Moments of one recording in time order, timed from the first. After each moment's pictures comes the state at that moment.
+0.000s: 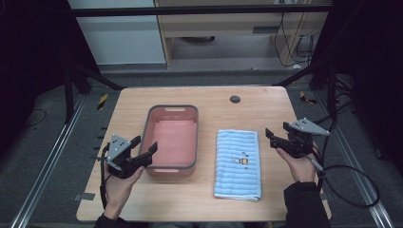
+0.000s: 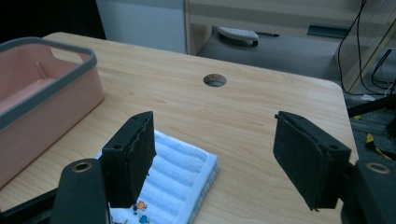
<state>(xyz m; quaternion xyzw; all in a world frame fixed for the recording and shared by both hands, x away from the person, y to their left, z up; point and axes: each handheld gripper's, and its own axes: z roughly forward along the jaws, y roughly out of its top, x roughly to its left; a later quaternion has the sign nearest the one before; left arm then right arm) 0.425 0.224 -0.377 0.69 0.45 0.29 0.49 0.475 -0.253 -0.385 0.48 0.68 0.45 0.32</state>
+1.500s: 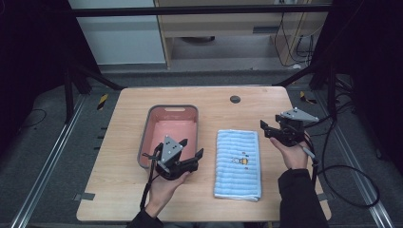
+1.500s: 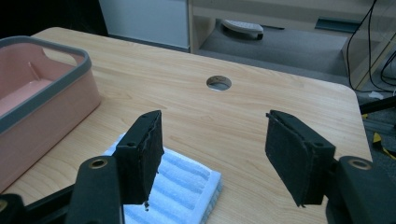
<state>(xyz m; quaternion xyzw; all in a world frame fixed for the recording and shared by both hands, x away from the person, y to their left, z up) 0.428 0.112 -0.389 0.74 0.37 0.24 0.51 0.509 -0.241 -0.382 0.48 0.69 0.44 0.30</state>
